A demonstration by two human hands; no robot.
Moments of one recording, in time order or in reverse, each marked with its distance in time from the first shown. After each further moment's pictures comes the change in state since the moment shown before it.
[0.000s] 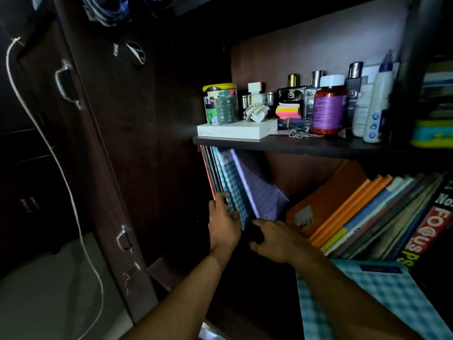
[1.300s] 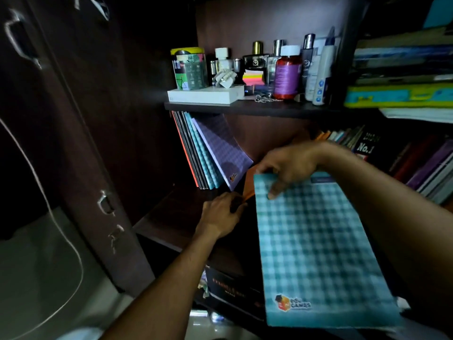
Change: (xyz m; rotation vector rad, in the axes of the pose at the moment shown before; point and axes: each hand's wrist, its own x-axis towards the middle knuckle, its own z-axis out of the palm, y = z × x) left_hand -0.080 0.016 -0.019 0.344 -0.540 0.310; right_hand -0.082 -0.006 -0.143 -0.052 -0.438 -0.241
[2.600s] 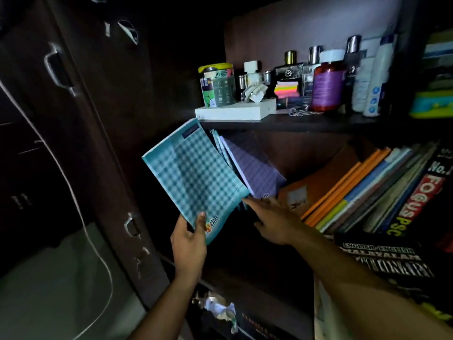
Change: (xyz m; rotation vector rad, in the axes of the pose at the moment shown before) left_hand -0.034 -0.077 -0.042 -0.629 0.696 -0.351; right_hand 0.144 0.022 0.115 -0.018 0.555 0.067
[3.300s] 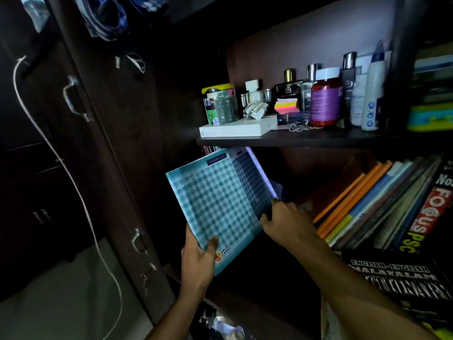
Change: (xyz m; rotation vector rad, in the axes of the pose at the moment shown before) left_hand -0.005 0.009 -0.002 0.057 -0.178 -0.008; right_hand -0.002 -0.014 -0.031 -0.017 0.223 0.335
